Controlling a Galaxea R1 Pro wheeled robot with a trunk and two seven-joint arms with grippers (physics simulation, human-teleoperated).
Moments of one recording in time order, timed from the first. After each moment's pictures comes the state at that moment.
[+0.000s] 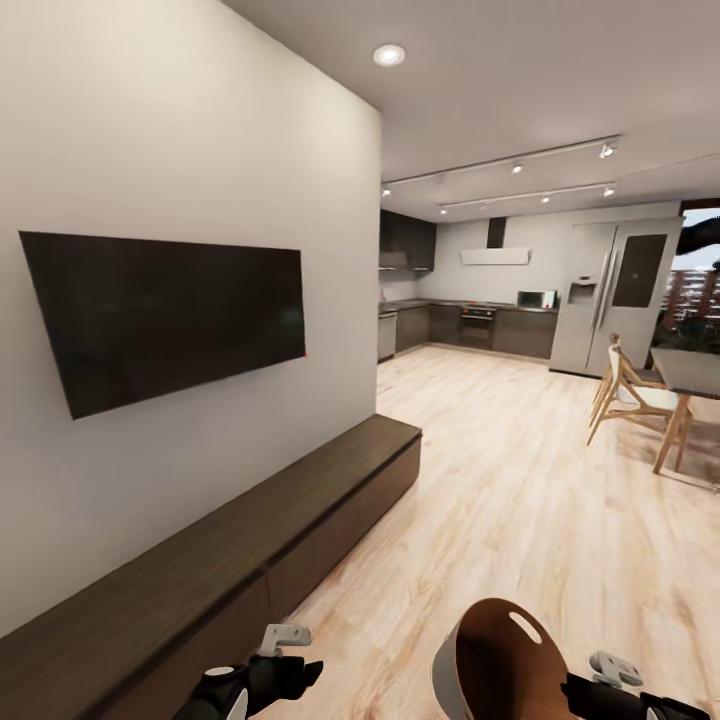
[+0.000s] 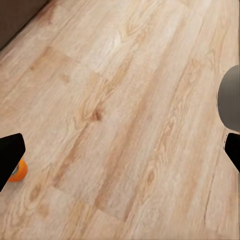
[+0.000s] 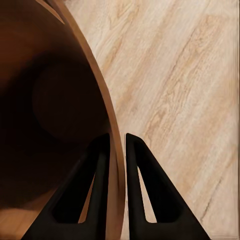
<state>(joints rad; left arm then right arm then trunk) -0.34 -0.07 -0.05 -0.61 0.06 0.30 -0.26 -0.38 -0.27 -0.39 -0.41 0.02 0.33 0.50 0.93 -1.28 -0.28</state>
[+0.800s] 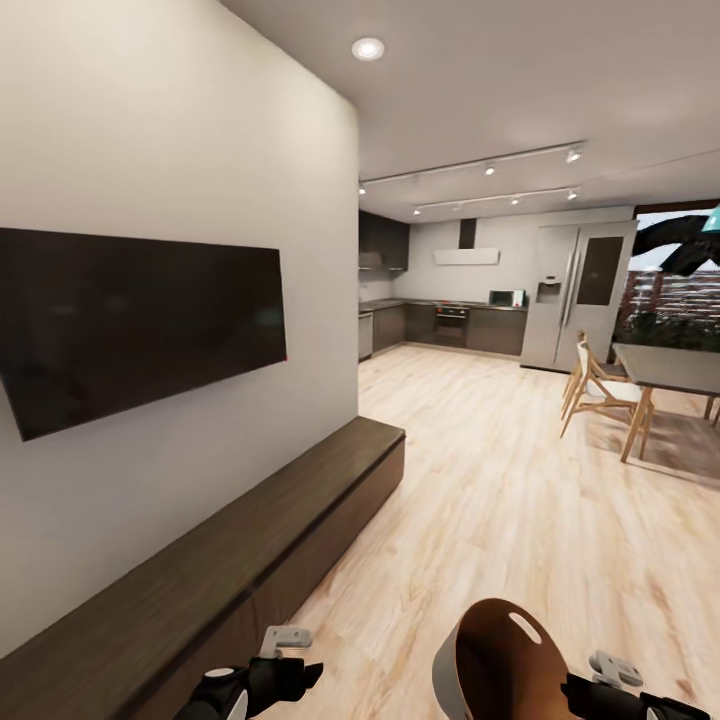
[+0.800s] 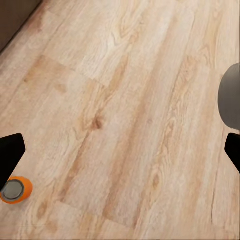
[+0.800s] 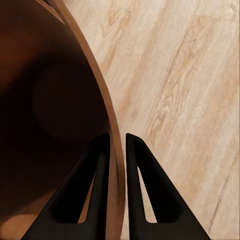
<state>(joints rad) -0.34 -0.07 -0.05 -0.61 0.06 0.30 -0.26 -0.38 -0.27 -0.39 -0.41 0.03 0.33 0.50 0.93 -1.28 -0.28</state>
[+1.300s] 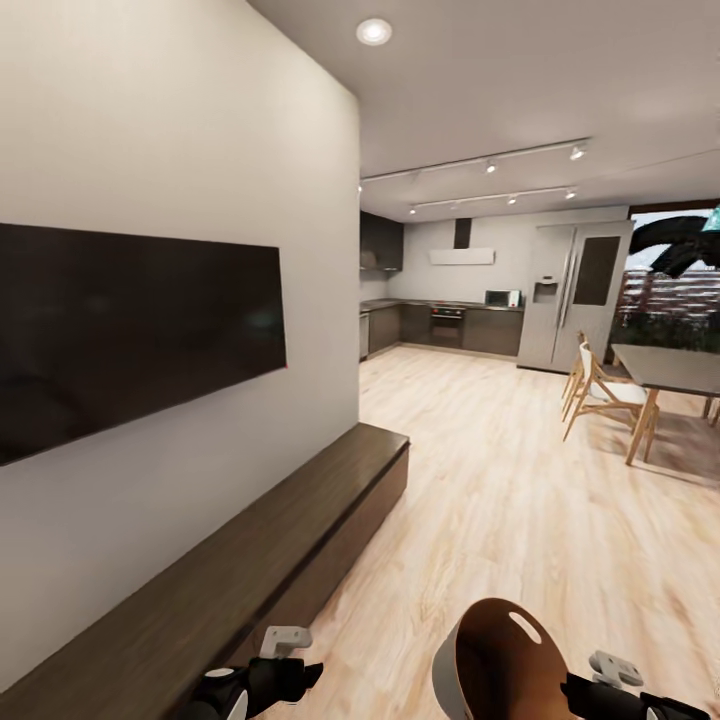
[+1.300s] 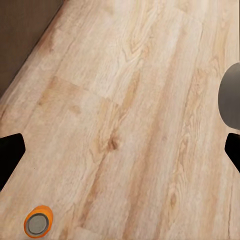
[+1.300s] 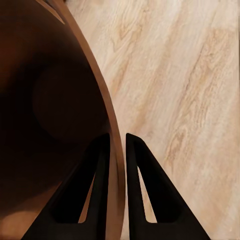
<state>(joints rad) -0.34 -0.07 -0.05 -0.60 0.06 0.30 -0.26 -0.38 -0.27 -0.39 -0.41 0.02 0.33 0.50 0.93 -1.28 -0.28</state>
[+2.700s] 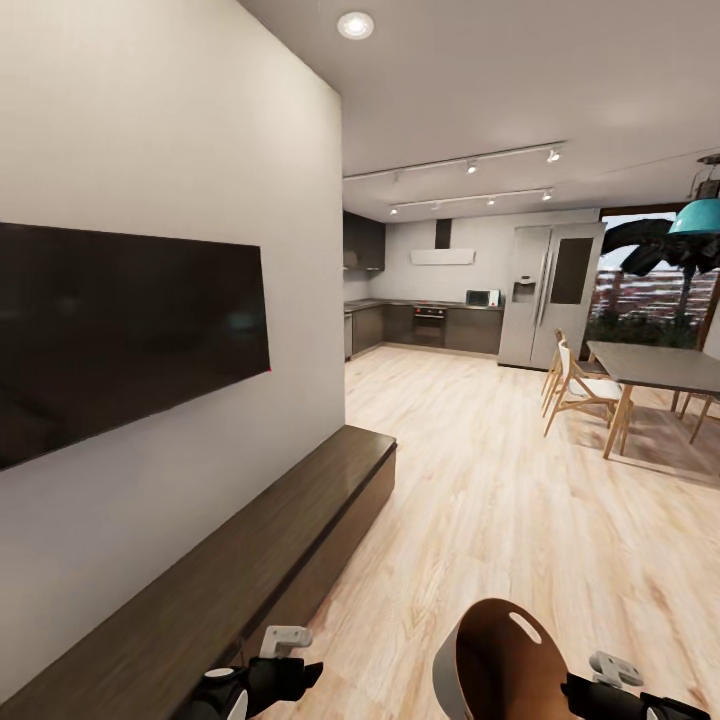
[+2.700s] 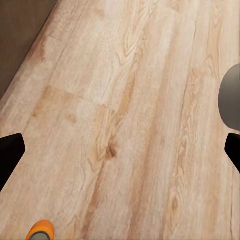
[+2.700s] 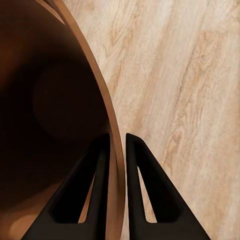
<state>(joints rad) -0.34 -0.07 -0.05 -0.61 0.06 0.30 -0.26 -0.38 -0.28 -0.39 -0.41 0.03 0.33 0.50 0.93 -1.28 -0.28</state>
